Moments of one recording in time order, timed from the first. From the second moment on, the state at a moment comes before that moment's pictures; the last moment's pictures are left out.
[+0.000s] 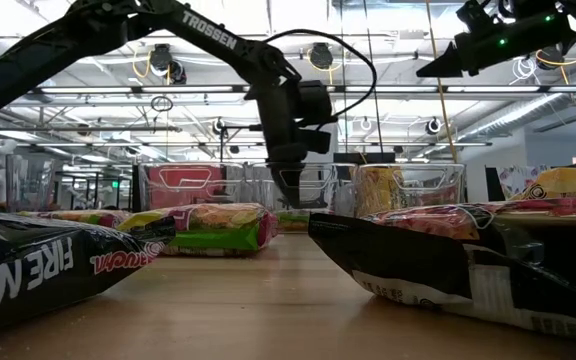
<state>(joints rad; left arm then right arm) 0.44 2.31 2.00 -0.99 0.05 0.40 -1.00 0.69 0.58 0.00 -0.39 -0.35</state>
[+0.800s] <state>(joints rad) 0.48 2.32 1.98 -1.05 0.08 0.39 -1.00 0.69 0.58 0.00 -0.39 -0.36</state>
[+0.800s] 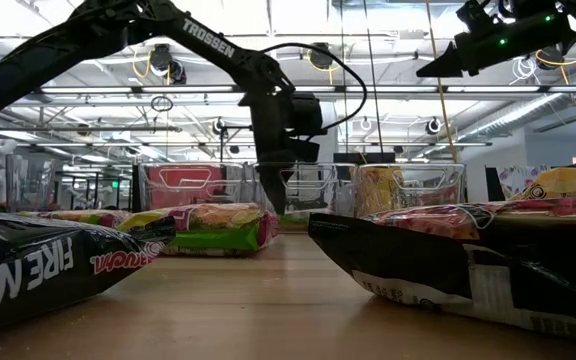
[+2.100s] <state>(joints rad) 0.48 2.32 1.96 -1.03 0.02 0.48 -1.00 0.69 0.58 0.01 -0.39 -0.36</state>
